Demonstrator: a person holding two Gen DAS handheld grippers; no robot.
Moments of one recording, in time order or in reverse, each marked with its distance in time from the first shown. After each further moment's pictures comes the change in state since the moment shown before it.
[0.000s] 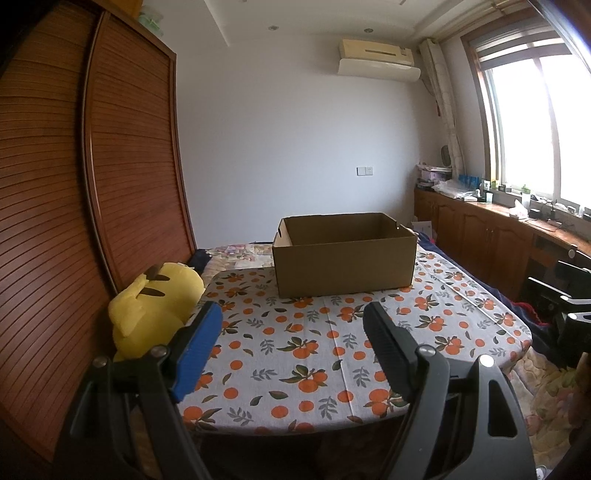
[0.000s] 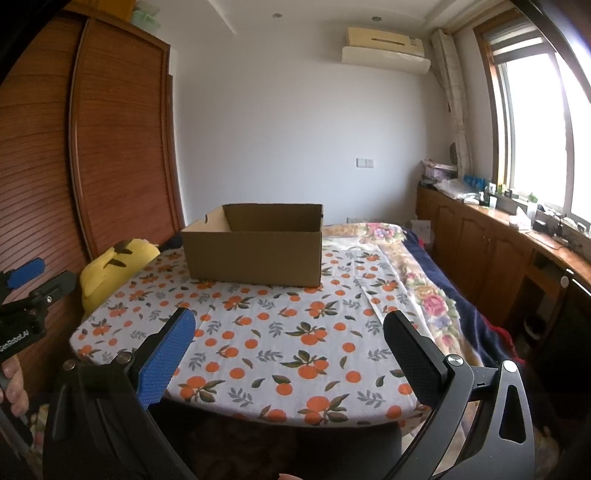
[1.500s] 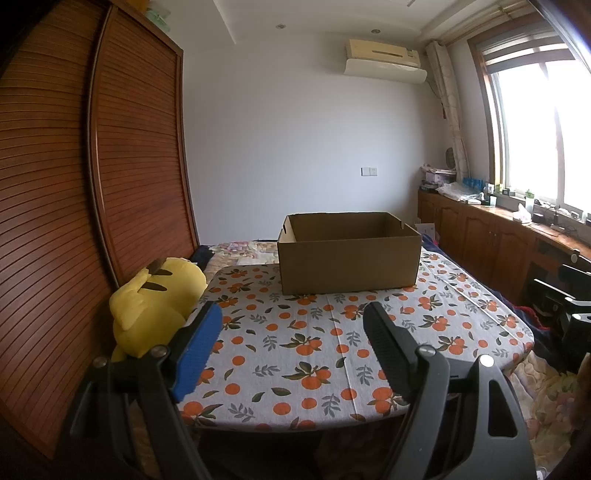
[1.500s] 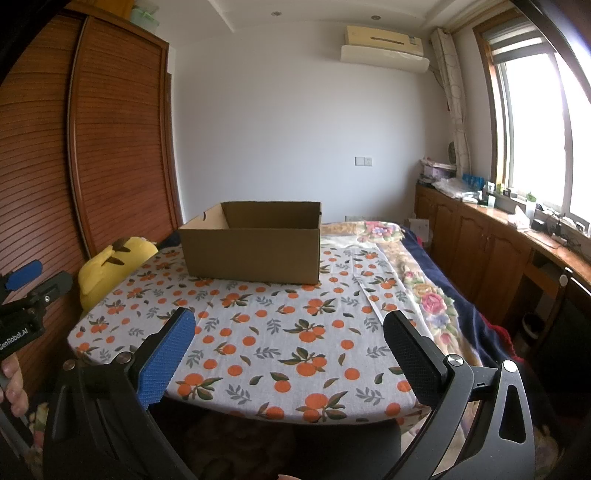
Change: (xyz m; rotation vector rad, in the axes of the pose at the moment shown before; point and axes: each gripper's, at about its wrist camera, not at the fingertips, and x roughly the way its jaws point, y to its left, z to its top) left arm 0.003 0.004 -0.005 -0.018 0.006 0.010; right arm 0.001 -0.001 -0.003 0.001 0.006 -0.004
